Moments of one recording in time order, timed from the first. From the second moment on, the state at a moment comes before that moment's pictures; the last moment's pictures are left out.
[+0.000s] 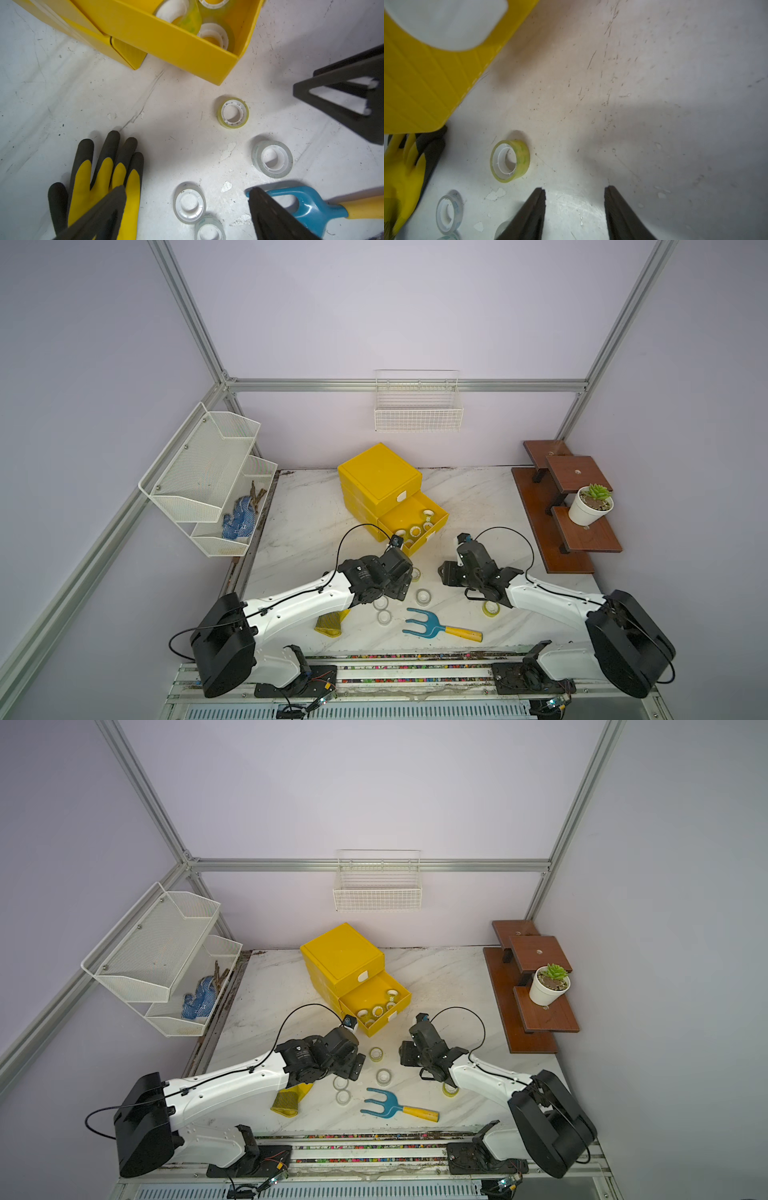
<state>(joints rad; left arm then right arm) -0.94 1.34 0.96 -0.64 -0.39 -0.47 0.62 1.42 0.61 -0.05 0.01 0.61</state>
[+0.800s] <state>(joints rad) -0.92 1.29 0.88 -0.68 -0.47 -0.55 0.73 1.68 0.71 0.18 -0.08 0.56</state>
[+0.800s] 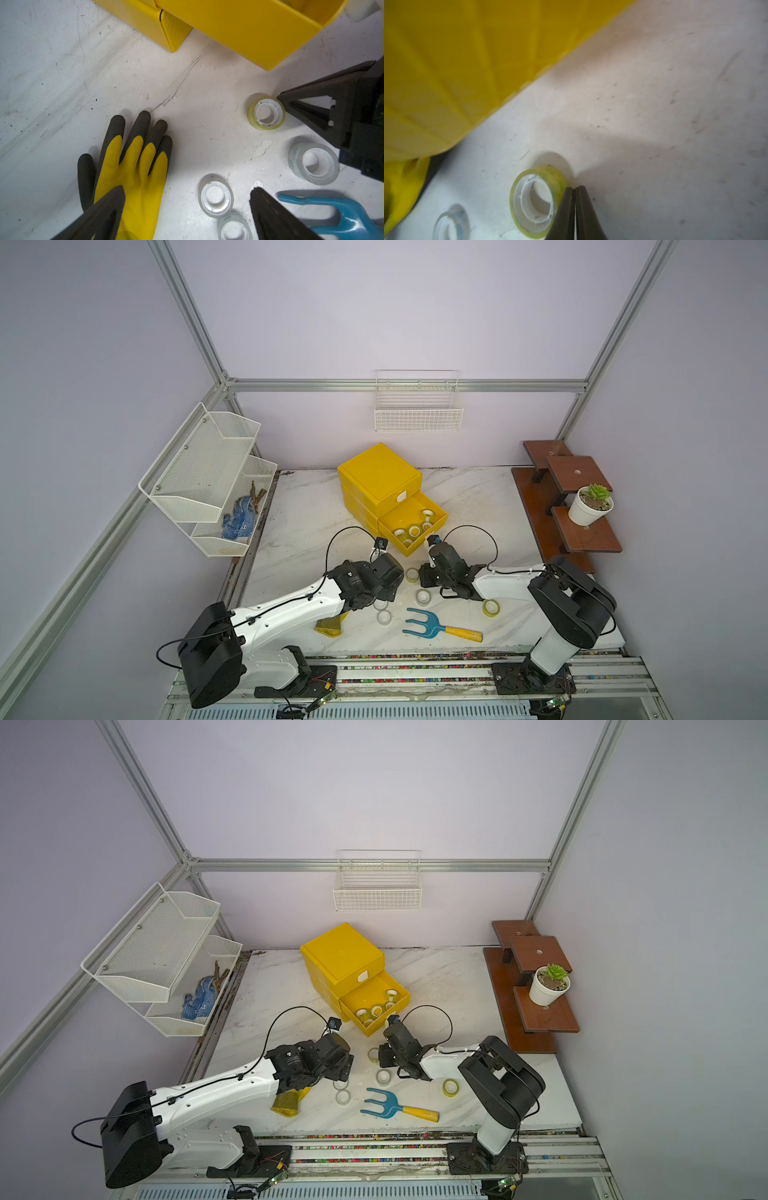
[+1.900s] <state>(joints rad) -0.87 1.67 1.04 -0.52 -0.26 -0.41 0.75 1.00 0.50 0.05 0.07 0.54</state>
